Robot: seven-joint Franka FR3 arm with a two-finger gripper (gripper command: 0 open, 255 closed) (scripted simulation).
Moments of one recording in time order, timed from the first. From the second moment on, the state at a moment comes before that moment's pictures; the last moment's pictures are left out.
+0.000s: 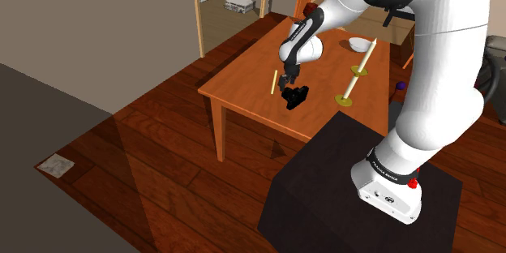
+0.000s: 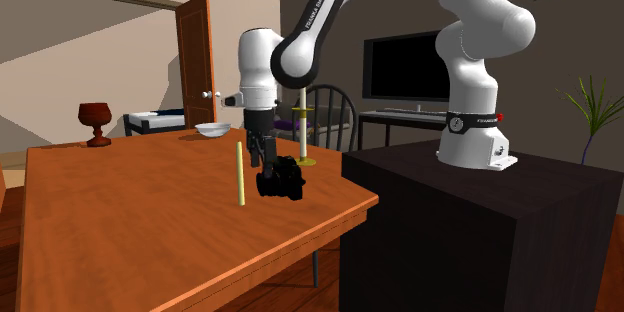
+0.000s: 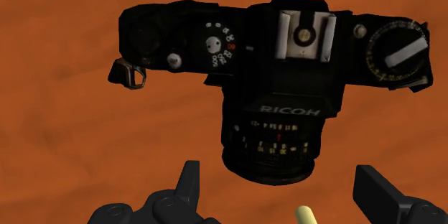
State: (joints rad) arm -0.23 0.54 -0.12 -2.13 0.09 2.67 -0.44
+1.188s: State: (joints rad) arm -0.23 0.55 -0.12 -2.12 0.09 2.67 -0.44
